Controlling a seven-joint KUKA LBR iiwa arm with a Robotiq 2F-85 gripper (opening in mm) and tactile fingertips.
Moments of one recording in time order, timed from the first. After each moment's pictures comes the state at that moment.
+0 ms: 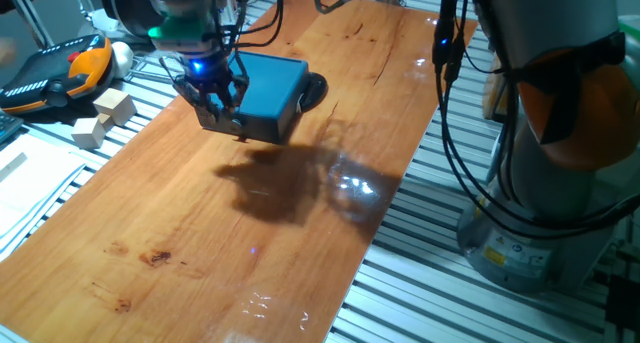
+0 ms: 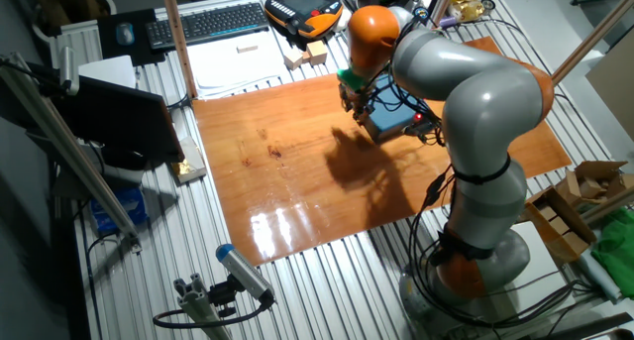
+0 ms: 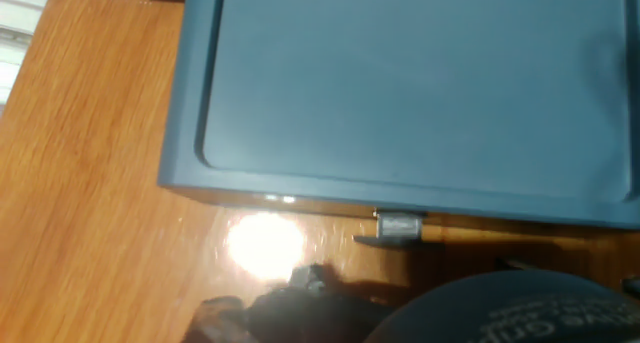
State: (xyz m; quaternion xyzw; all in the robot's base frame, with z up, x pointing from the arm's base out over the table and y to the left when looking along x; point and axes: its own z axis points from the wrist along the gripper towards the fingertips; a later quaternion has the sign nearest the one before) arm 0.573 0.071 0.156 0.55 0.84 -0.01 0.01
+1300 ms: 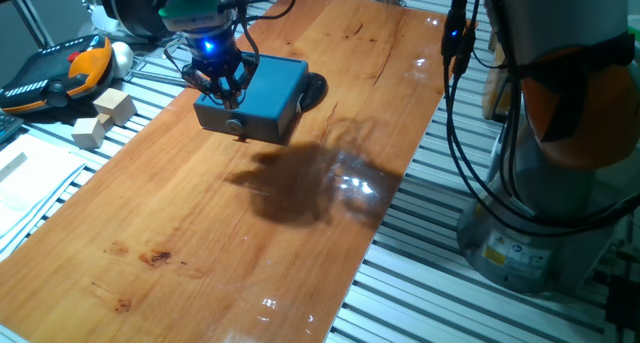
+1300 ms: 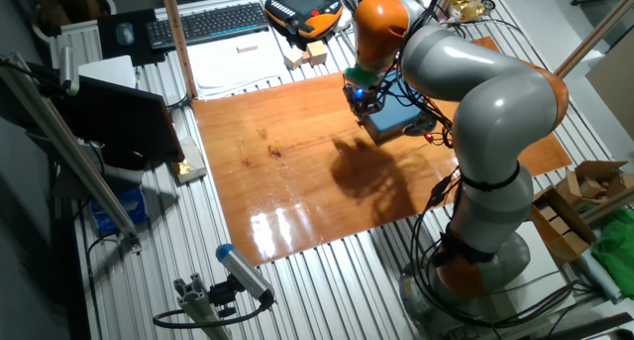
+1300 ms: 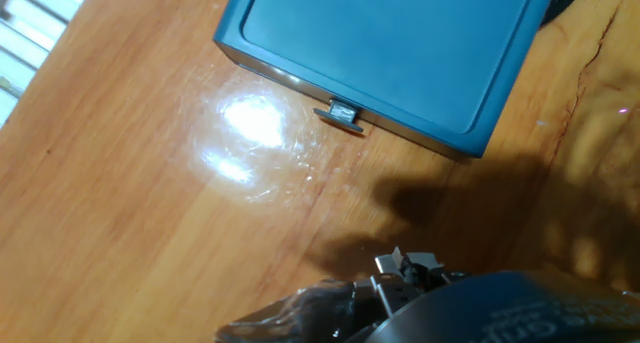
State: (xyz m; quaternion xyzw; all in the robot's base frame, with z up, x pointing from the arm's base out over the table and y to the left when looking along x) arm 0.548 0.061 0.193 0.47 0.88 -0.02 -0.01
